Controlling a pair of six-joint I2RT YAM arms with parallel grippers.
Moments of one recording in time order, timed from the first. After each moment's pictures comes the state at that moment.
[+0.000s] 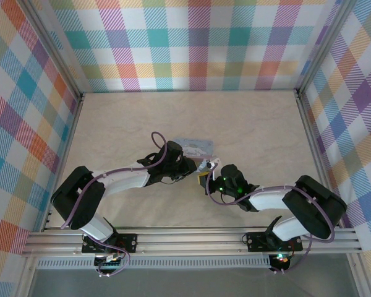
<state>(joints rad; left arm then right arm) -0.77 1.56 0.83 -0.03 0.22 -1.16 0.80 1.43 0.33 0.64 -0.12 0.37</state>
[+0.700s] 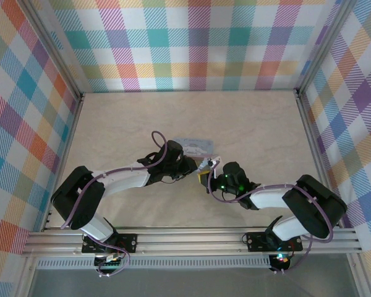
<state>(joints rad) -0.77 1.56 0.84 -0.03 0.22 -1.15 0.74 1.43 0.33 0.64 -0.20 0.37</state>
